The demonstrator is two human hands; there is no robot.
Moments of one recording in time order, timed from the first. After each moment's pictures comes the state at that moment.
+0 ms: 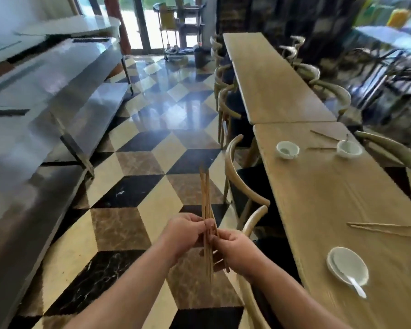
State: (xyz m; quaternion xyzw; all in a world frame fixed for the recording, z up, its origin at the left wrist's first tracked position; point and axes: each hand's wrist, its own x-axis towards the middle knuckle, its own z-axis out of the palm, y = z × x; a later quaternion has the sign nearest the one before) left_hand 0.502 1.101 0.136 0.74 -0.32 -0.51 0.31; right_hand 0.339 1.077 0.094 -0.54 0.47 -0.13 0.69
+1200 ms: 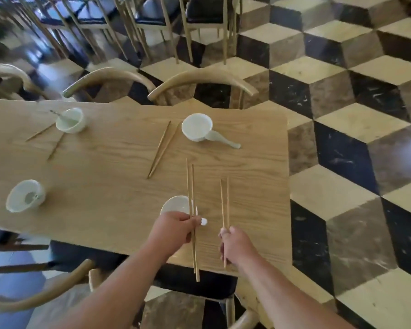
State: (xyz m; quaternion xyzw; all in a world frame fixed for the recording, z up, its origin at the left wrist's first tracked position) left_hand 0.102 0.944 -0.011 0.45 -0.72 -0.51 -0.16; right_hand 0.043 1.112 -0.095 0.08 0.76 -0.43 0.47
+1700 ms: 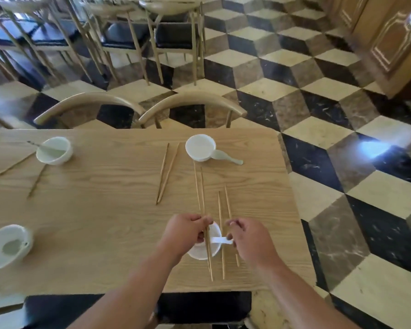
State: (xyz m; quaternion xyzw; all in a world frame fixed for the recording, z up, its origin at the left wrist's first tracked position) left_hand 0.082 0.854 -0.012 0.35 -0.70 -0.60 -0.18; right_hand 0.049 1.039 -0.008 0.04 0.85 -0.45 0.27
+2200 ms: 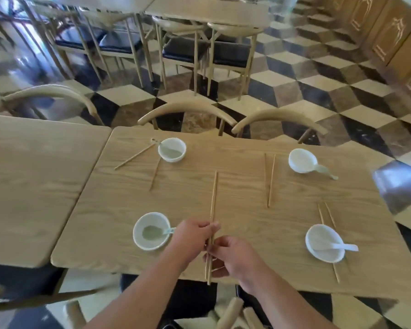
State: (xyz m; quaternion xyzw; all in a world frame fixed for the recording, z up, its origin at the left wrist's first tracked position) left_hand 0.254 0.506 0.015 0.32 -0.73 -0.59 -0.16; right_hand 0.231 0.656 0.028 0.08 0.71 -0.53 0.46
